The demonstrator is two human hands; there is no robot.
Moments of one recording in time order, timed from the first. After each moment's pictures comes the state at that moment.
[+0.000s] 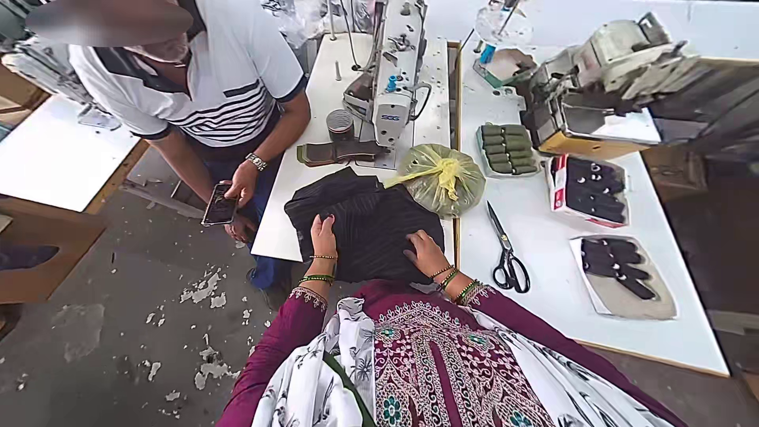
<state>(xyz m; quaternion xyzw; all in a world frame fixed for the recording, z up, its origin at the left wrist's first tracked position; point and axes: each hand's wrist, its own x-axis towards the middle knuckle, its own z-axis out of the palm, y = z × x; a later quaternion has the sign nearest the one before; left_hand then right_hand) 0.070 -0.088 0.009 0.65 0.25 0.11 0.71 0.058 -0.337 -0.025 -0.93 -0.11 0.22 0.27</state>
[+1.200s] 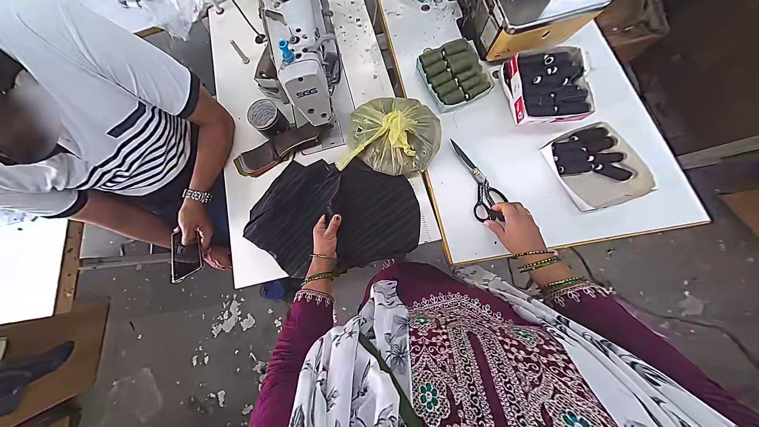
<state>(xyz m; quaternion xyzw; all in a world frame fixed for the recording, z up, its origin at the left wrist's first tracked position) 0.073 -0.121 -0.027 0.69 0.15 -0.08 0.70 -0.049 -0.512 -0.032 -0.93 0.21 0.12 0.29</state>
